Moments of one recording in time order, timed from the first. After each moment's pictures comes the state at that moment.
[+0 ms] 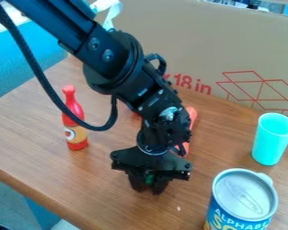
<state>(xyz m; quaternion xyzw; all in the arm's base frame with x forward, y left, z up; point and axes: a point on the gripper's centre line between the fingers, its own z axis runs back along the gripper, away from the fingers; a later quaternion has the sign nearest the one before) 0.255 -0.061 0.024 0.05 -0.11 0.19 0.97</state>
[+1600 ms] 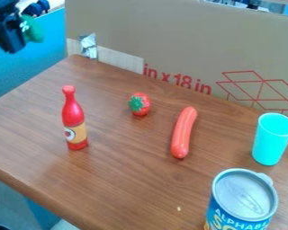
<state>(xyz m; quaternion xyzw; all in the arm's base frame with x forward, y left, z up) 0.277 0.209 0.155 -0.04 -0.09 0.01 0.99</state>
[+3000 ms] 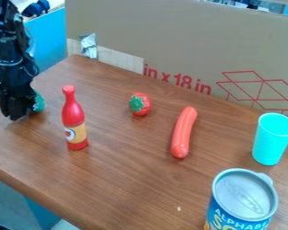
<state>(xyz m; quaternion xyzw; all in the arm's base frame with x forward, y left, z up) 0.263 0.226 0.036 0.08 0.02 0.04 1.00</state>
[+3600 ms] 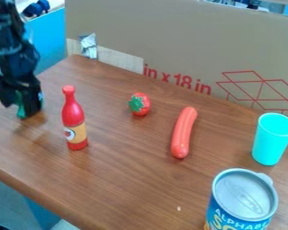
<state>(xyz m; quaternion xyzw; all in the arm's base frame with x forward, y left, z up) 0.266 0.203 0.070 0.03 -0.03 0.04 1.00</state>
